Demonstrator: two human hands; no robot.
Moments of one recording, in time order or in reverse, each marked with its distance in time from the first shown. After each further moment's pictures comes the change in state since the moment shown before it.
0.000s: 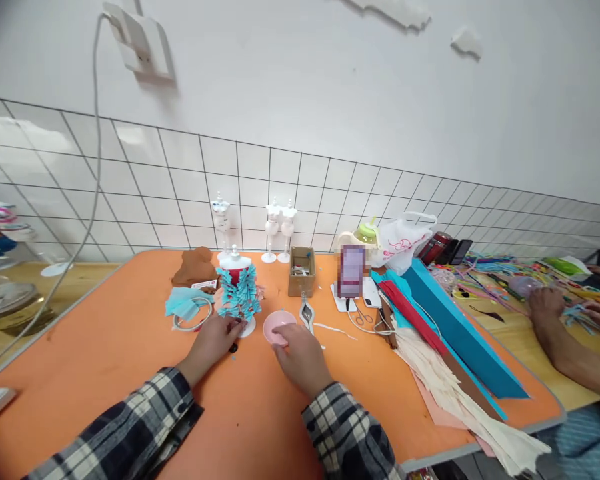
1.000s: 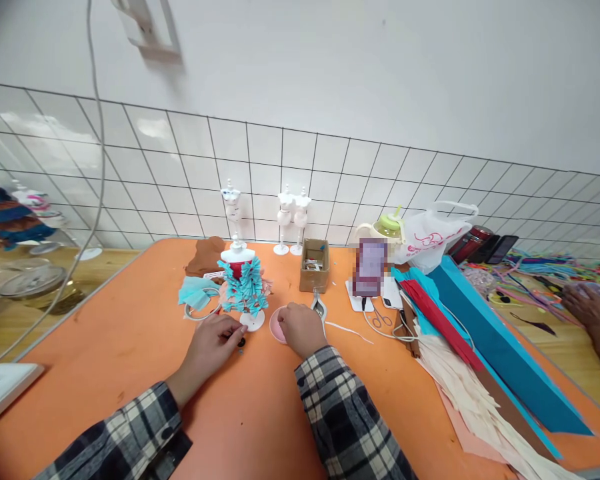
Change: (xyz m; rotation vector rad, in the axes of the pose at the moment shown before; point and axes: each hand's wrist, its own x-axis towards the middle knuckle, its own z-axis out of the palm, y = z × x) left_hand -0.035 0.016 -0.021 -0.057 0.068 0.041; right_hand 0.055 -0.002 0.009 -0.385 -0.252 -0.033
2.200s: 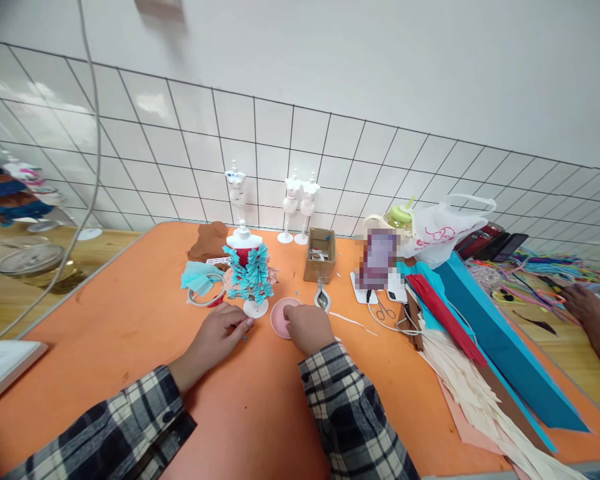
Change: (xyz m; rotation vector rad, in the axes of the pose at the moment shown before) left_hand -0.002 0.015 -0.008 -0.158 -0.097 0.092; right_hand -0.014 -0.004 -0.010 -0.080 -0.209 0.019
